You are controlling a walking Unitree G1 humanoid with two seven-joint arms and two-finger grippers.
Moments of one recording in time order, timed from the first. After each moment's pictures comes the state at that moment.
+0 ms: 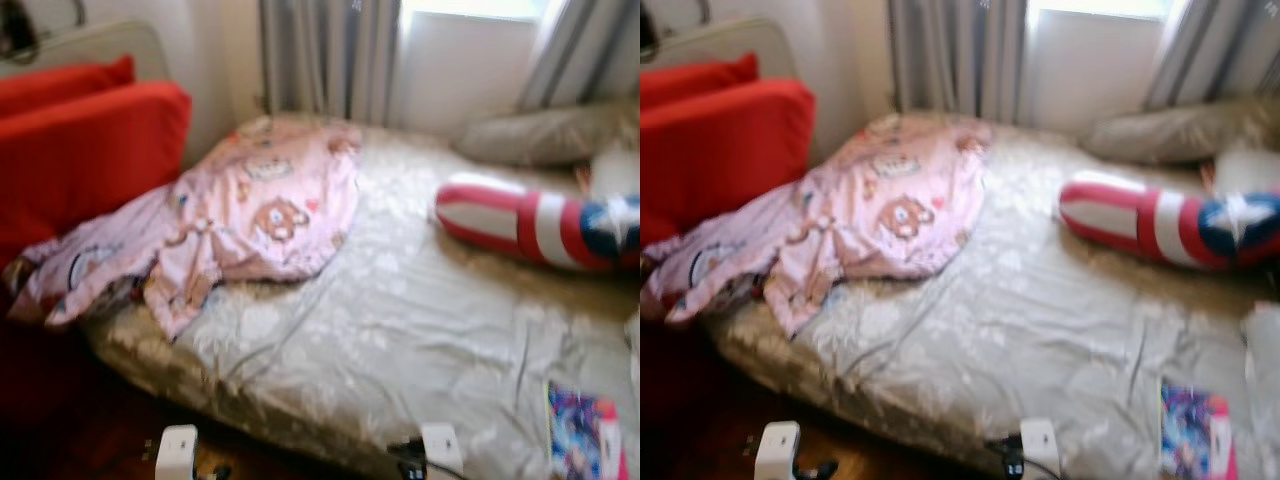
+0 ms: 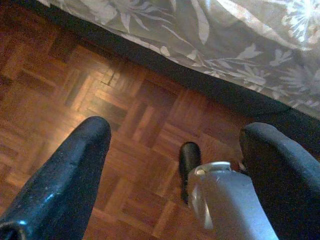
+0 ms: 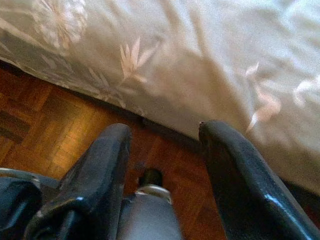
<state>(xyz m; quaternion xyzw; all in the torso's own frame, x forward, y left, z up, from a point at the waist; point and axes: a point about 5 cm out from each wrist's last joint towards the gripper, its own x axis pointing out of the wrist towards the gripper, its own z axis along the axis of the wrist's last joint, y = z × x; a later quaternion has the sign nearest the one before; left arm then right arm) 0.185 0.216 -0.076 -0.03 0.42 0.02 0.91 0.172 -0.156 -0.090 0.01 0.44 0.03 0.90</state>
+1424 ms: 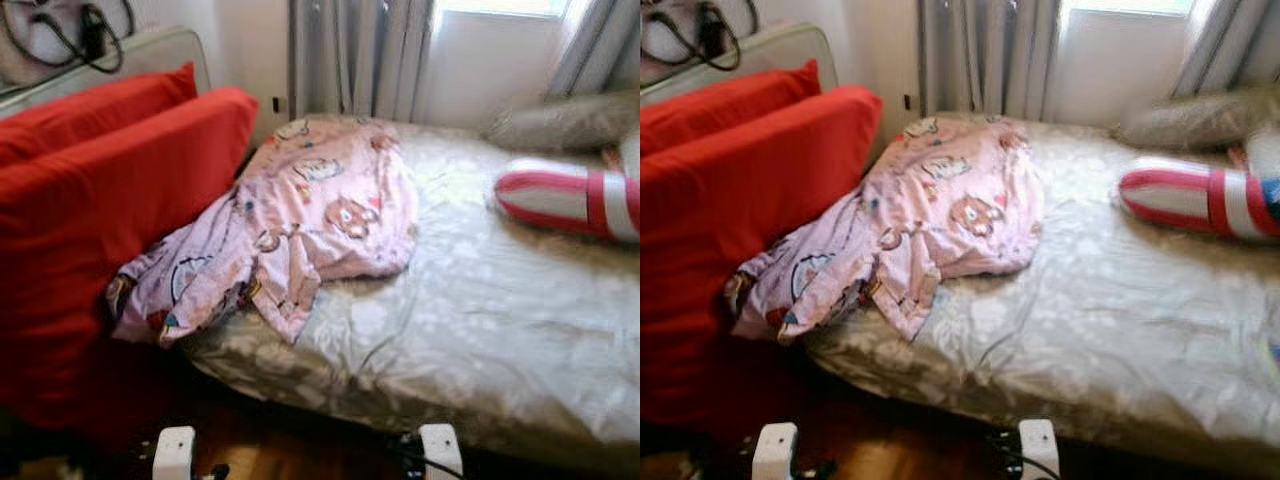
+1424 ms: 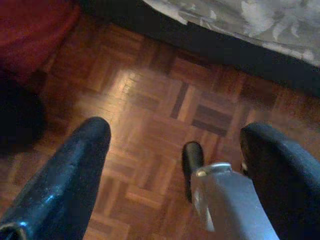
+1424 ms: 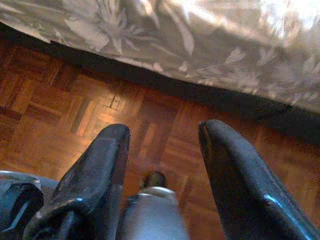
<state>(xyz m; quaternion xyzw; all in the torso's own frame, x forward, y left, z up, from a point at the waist) 0.185 0.218 -0.075 -0.03 0.42 0.02 0.91 0.175 -0.155 -0.089 0.01 0.44 0.03 0.90</state>
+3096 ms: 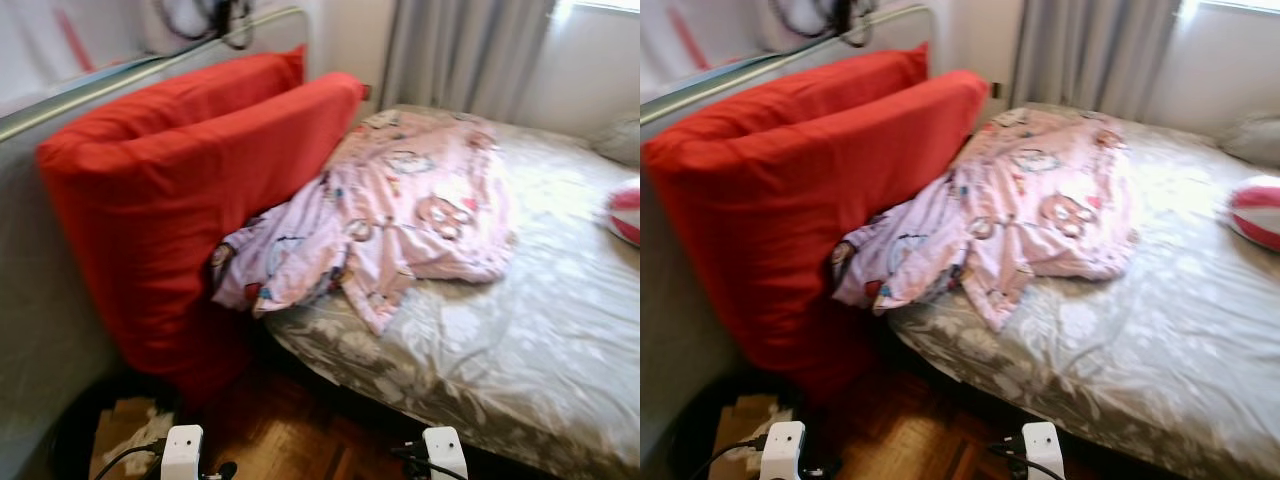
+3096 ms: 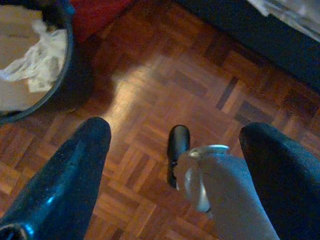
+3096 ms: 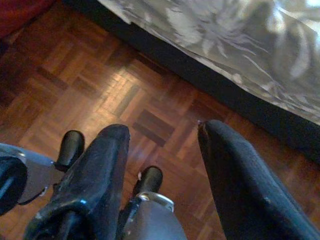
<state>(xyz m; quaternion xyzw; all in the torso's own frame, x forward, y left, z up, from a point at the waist) 0.187 0.220 -0.074 -0.02 0.42 0.02 0.91 0.173 -0.153 -0.089 0.00 0.45 0.04 0.89</state>
